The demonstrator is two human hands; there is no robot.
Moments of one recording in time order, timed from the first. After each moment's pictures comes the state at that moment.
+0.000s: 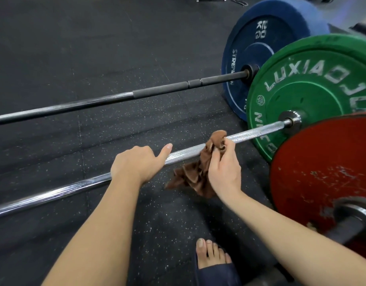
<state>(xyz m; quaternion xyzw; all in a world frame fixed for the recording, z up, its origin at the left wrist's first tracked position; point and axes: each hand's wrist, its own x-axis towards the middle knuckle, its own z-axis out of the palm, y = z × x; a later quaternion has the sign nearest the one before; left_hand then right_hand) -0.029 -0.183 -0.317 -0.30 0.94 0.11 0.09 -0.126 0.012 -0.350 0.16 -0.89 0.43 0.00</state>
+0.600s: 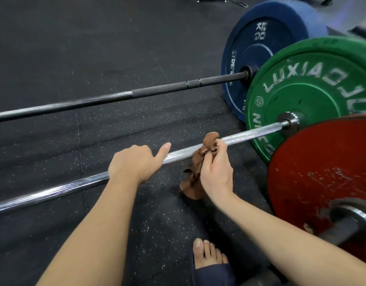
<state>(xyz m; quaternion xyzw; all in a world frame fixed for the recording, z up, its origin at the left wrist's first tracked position) -0.028 -0.183 -0.317 -0.30 0.94 0.11 0.08 -0.115 0.007 -0.348 0.18 -0.89 0.42 -0.03</state>
